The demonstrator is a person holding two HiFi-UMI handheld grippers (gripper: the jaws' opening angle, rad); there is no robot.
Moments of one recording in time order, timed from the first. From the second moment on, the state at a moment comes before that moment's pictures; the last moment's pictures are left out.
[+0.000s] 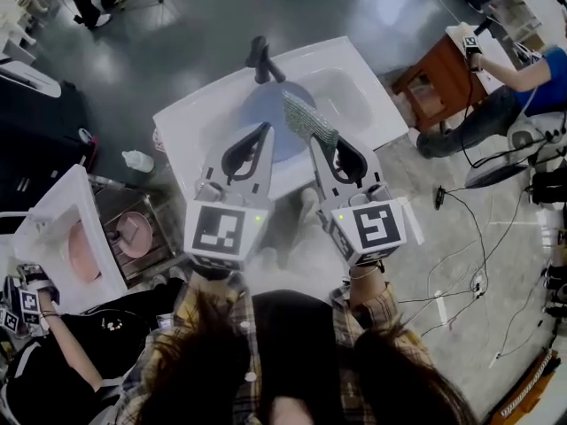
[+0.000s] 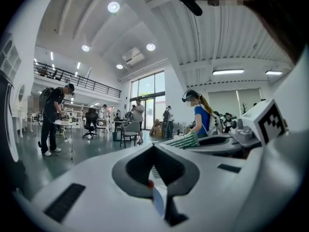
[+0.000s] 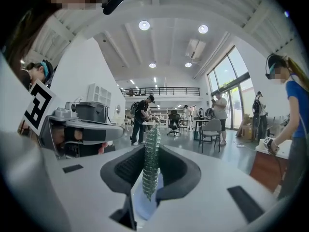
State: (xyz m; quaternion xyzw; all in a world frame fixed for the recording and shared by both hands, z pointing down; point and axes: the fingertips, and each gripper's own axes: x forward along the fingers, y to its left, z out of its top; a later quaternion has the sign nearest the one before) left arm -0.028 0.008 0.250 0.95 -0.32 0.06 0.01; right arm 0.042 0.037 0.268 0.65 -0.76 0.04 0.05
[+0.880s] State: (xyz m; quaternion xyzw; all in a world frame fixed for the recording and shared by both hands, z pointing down) left arm 0.043 -0.115 0.219 0.85 -0.53 0.05 -0.01; right arm 0.109 -0.115 0.239 0.44 -0.90 0.01 0.06
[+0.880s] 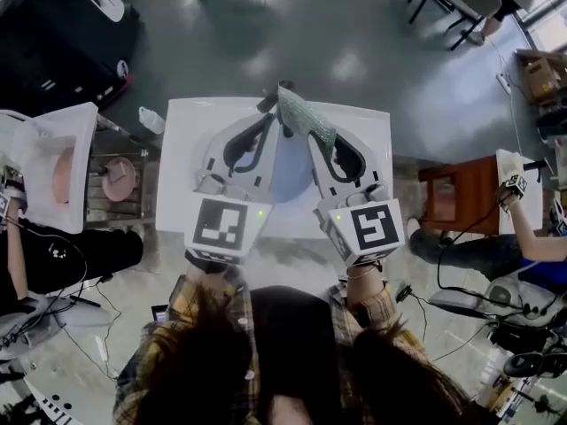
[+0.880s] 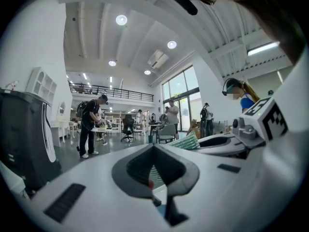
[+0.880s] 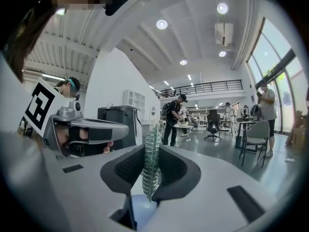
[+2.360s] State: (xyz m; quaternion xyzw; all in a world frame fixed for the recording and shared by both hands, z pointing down) left arm -0.015 -0.136 0.374 0.83 -0.55 0.10 0.05; right arm 0.049 -0.111 0.395 0.34 -0.92 0.11 0.16
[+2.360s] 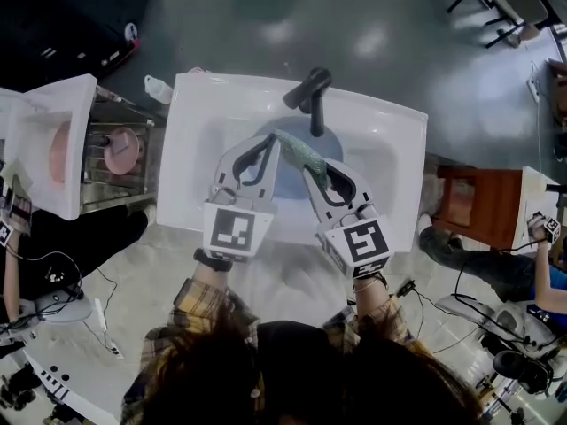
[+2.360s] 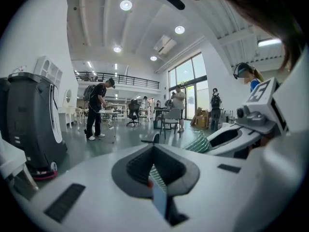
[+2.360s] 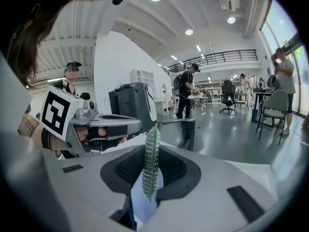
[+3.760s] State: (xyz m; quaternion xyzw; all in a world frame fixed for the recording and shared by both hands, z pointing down) left arm -0.046 -0.181 0.558 0.83 -0.47 0.26 0.12; right arm 0.086 -0.163 0.528 0.40 -0.87 0.18 0.23
